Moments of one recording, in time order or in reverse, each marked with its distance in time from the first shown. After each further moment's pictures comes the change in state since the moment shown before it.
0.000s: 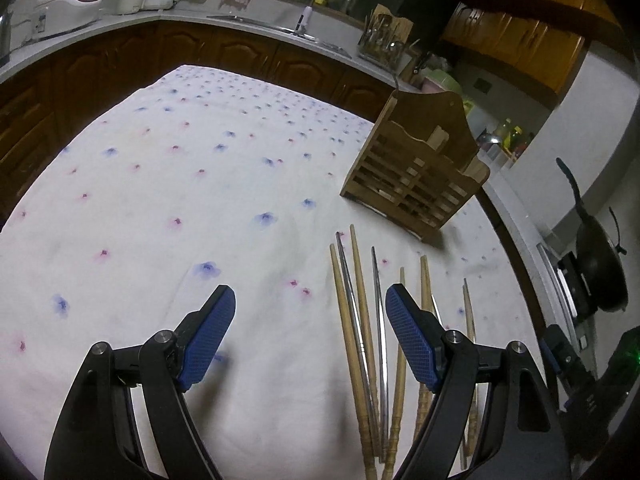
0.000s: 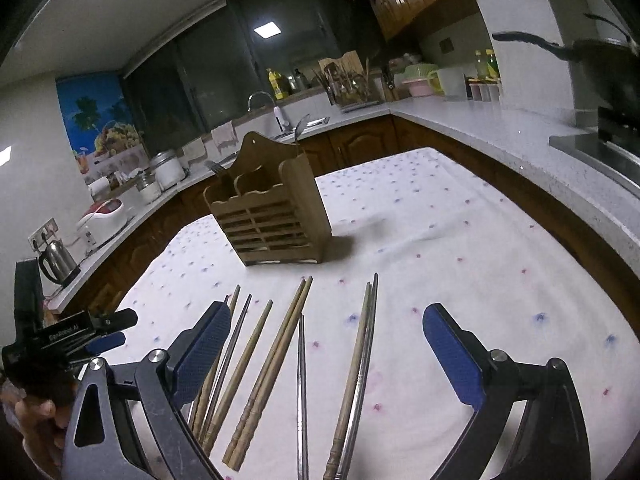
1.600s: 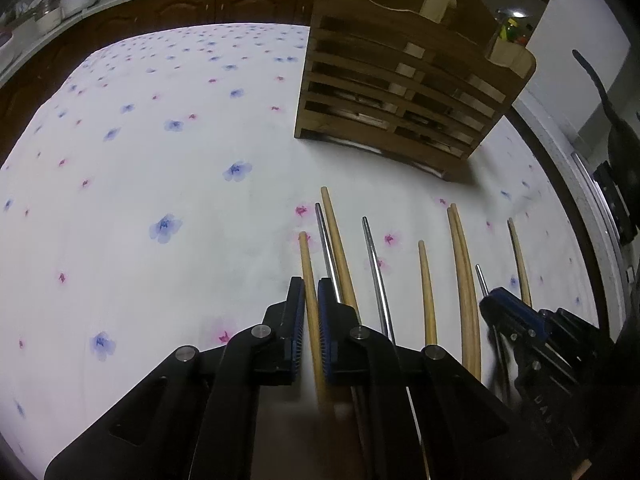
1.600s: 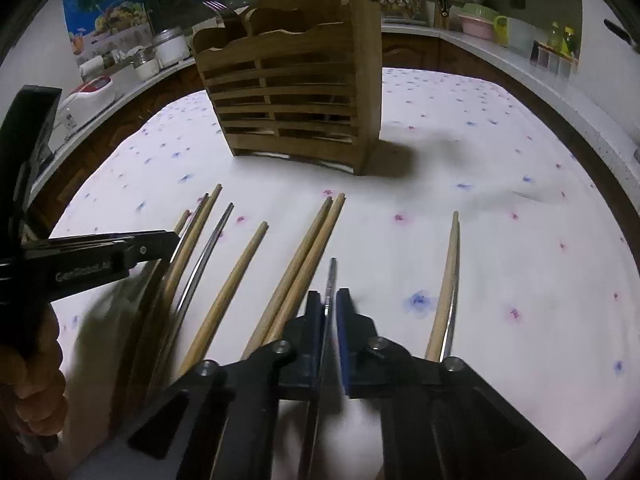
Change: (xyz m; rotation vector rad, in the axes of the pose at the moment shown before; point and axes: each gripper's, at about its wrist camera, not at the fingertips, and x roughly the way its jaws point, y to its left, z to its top) left arm 0.118 -0.054 0.019 0.244 0.269 0.052; right arm 0.122 0.040 -0.019 -0.236 0.373 -0.053
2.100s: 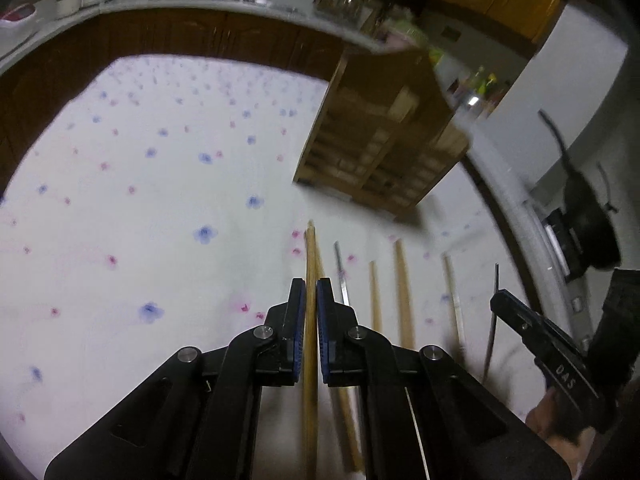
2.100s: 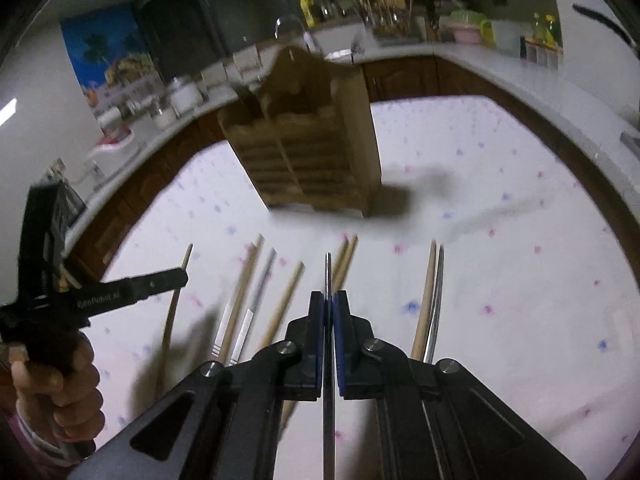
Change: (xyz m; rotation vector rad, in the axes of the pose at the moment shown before) left arm -0.091 0.019 -0.008 -0.097 -0.145 -0.138; right arm -0.079 -0.009 0.012 0.109 -0.147 0.137
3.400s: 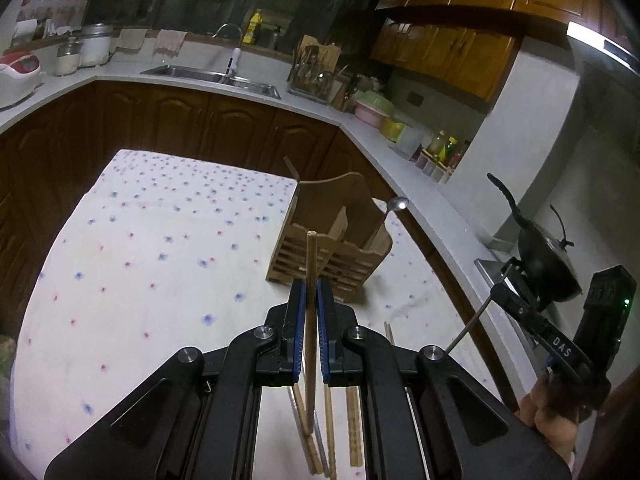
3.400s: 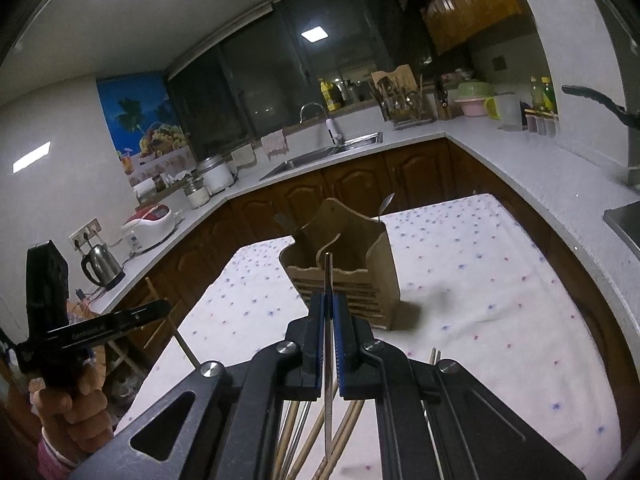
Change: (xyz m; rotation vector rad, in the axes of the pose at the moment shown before) left arm -0.100 -0.019 0.035 0.040 -0.243 -0.068; right arm -0.086 0.010 0.056 0.013 -0.260 0.077
